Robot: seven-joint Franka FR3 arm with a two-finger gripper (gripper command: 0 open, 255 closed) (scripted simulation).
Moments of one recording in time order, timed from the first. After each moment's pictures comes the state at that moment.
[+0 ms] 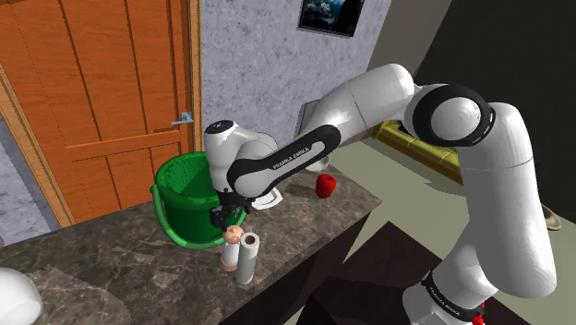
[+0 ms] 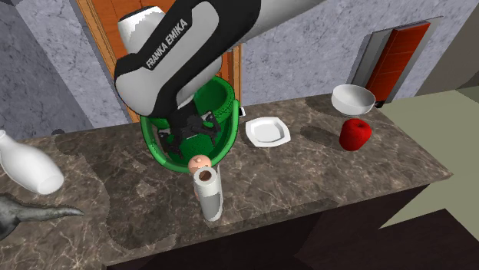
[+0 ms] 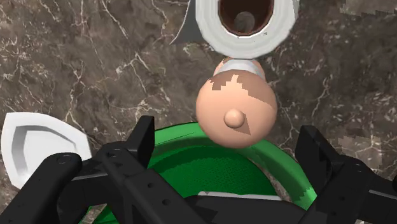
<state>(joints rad) 0.26 0.65 0.35 -1.70 -0.36 2.13 0.66</state>
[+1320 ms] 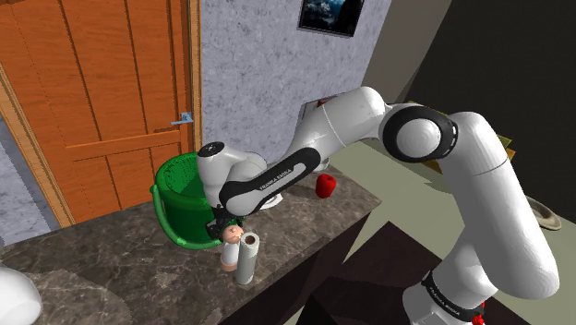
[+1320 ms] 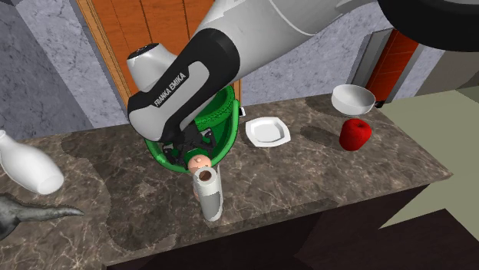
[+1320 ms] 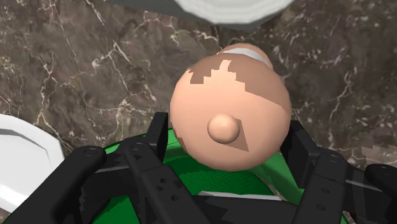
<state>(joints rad) 0.31 0.83 0.30 -1.58 -0.41 2.18 0.69</state>
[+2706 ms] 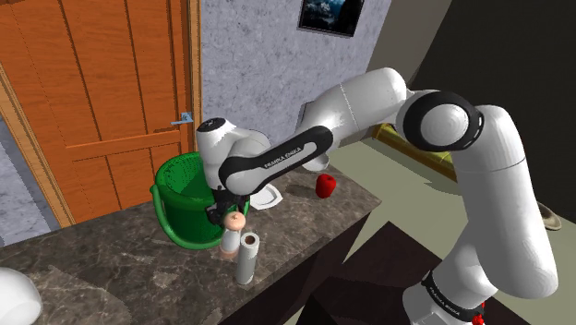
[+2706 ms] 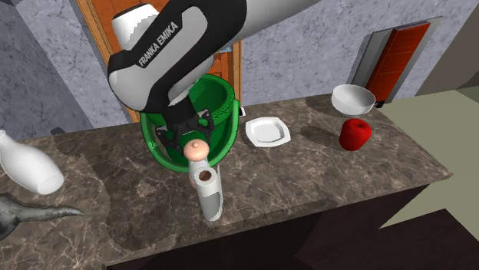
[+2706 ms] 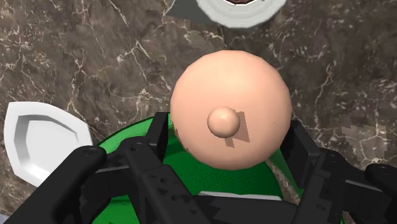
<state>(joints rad) 0.29 0.71 0.33 -1.60 -0.37 2.08 0.66</state>
